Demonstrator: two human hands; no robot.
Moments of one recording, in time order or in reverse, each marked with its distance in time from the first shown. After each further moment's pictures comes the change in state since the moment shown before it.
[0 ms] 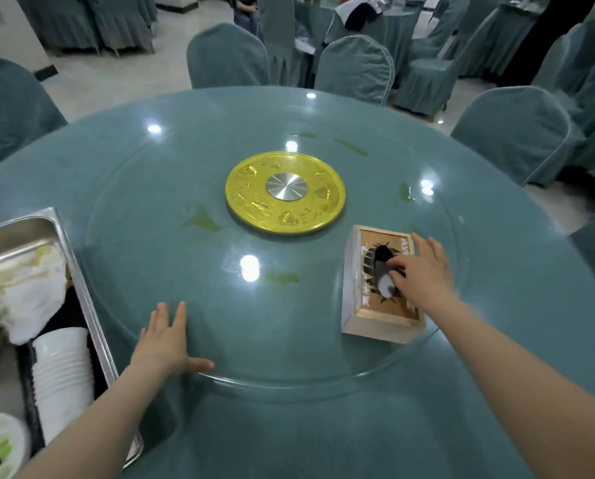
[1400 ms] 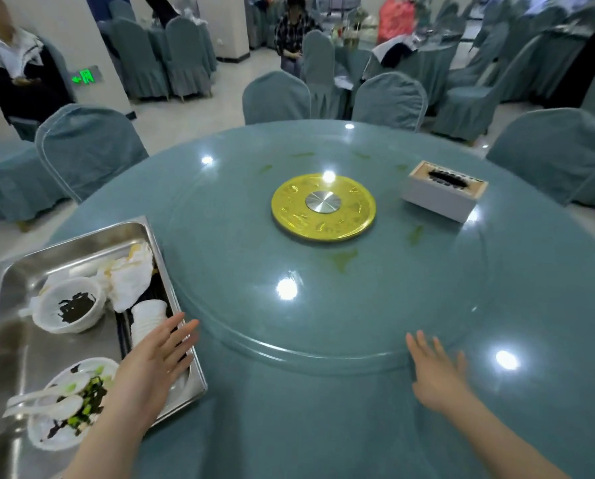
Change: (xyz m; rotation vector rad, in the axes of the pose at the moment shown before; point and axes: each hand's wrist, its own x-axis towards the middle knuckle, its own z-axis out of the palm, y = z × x) left_hand -0.176 -0.050 -0.034 -1.822 0.205 -0.038; right_hand -0.150 -0.005 0.080 -0.163 -0.403 -0.050
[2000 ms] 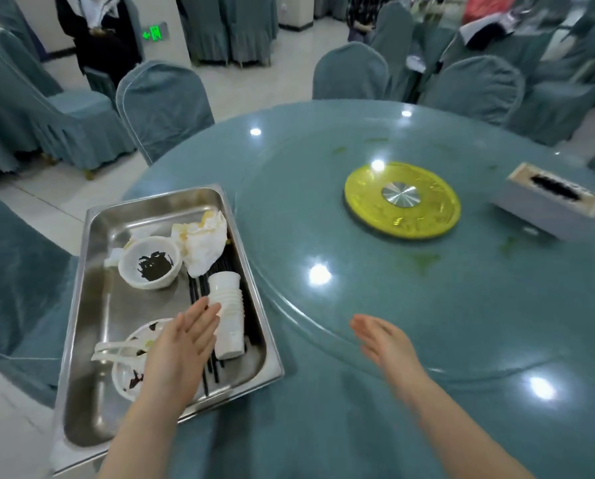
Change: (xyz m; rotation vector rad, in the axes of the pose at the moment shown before) left_hand 0.029 0.007 -0.102 -0.209 0.110 -0.003; right_hand -0.022 -0.234 -0.045 1.427 -0.181 -0.137
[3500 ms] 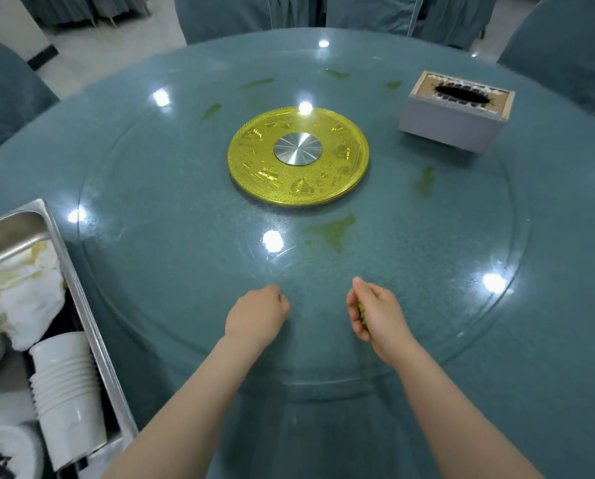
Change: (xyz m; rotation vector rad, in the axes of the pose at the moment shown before) left_hand 0.108 -0.169 0.265 1.877 -0.337 0.356; right_hand 0.093 0.034 -0.157 0.251 0.259 0.038
